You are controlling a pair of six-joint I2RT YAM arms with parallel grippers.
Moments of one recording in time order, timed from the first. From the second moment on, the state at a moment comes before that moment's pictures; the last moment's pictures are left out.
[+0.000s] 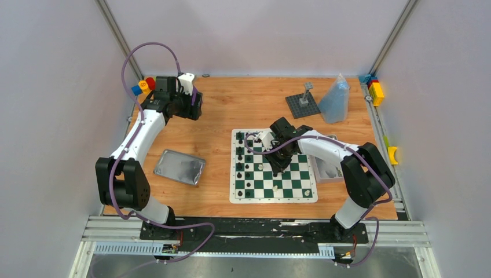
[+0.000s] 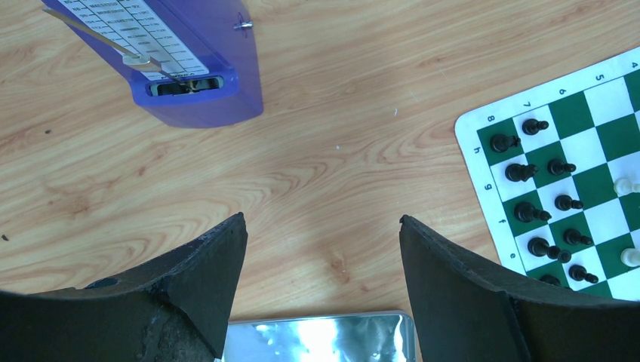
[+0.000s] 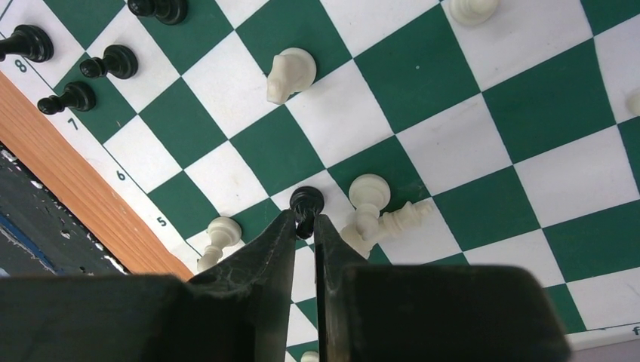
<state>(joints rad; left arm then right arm) -0.10 1.53 1.30 -0.51 0.21 0.15 0.63 1.67 1.06 -0.66 -0.32 -0.29</state>
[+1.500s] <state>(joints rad) -0.07 1.38 1.24 -0.54 0.14 0.17 1.00 1.90 1.49 -0.77 -0.30 -0.34</state>
